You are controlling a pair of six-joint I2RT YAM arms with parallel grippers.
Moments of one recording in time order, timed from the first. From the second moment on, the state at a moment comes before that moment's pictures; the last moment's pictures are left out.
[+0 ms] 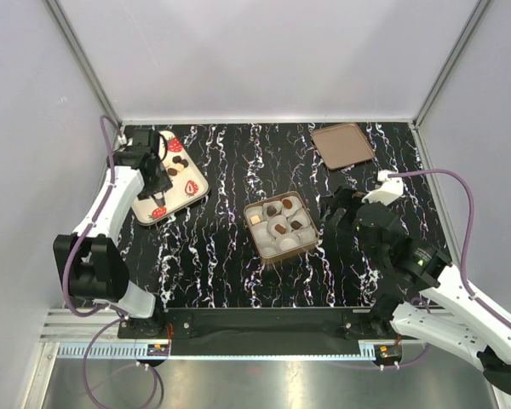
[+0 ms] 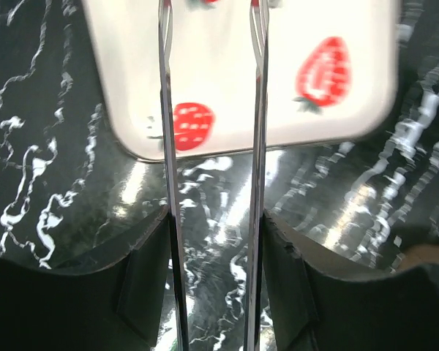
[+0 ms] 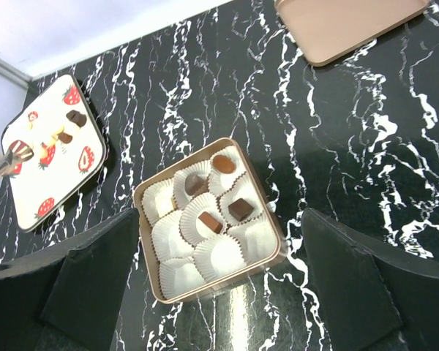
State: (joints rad) left arm -0.11 1.50 1.33 -0.89 -0.29 -0.49; right arm 0.85 0.73 0.90 -0.55 0.68 0.69
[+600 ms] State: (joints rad) left arm 0.01 1.71 1.32 -0.76 -0.24 -0.49; right arm 0.85 0.78 0.89 -0.49 0.67 0.63
